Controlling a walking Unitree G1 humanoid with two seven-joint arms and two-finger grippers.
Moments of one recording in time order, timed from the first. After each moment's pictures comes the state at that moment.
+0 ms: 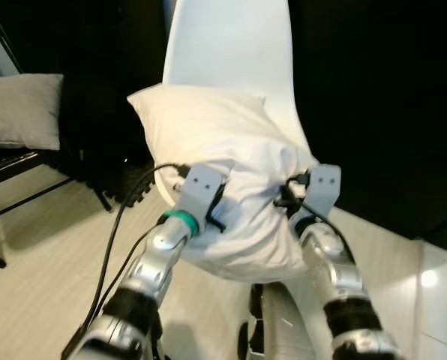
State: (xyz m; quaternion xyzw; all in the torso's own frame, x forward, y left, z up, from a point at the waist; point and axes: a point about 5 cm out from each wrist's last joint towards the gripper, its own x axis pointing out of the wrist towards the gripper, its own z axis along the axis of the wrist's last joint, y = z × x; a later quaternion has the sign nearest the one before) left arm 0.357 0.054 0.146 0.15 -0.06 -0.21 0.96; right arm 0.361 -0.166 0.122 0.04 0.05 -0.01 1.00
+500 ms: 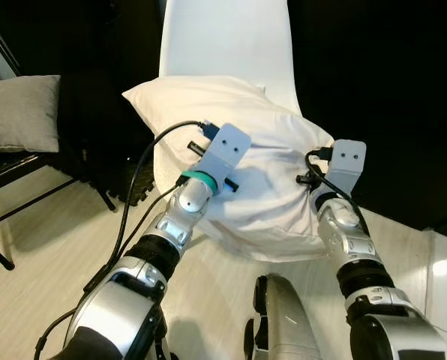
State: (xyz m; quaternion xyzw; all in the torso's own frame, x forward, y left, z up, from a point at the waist) left arm 0.384 0.048 0.171 0.20 -0.09 -0.15 0.96; right arm 0.379 -0.190 0.136 0.03 0.02 -0.09 1.00
